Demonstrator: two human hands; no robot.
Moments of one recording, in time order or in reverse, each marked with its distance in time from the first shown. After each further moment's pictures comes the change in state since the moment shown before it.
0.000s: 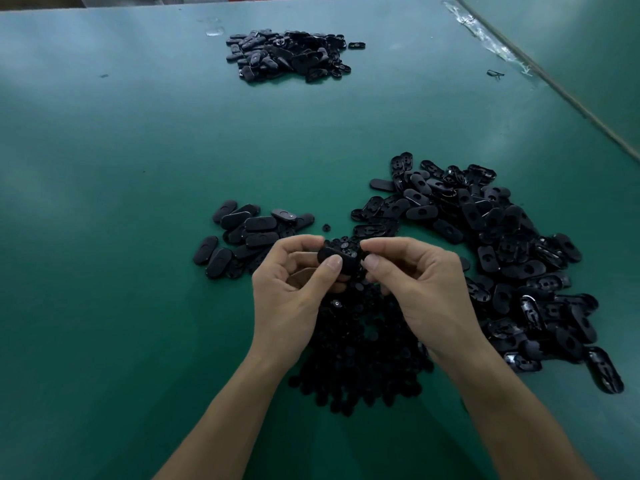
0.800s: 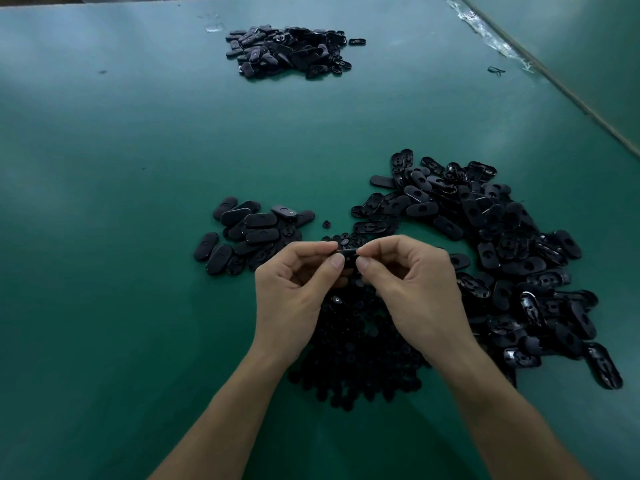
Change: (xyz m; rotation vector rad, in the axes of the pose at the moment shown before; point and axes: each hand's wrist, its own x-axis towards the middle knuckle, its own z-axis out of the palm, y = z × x) left_hand 0.001 -0.004 -0.001 0.040 -0.021 0.024; right_hand -0.002 0.003 0.007 -0.264 0.038 -0.033
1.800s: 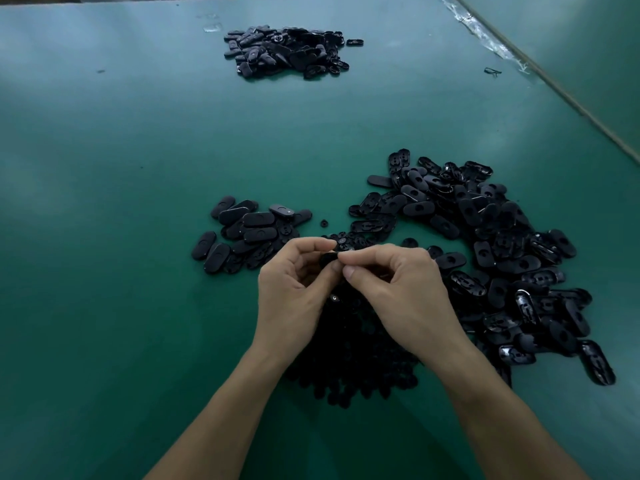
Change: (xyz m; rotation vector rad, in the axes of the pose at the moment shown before) left_hand 0.000 0.000 0.001 0.097 -0.044 -0.034; right_hand -0.001 -0.007 0.003 -0.075 -0.074 -0.011
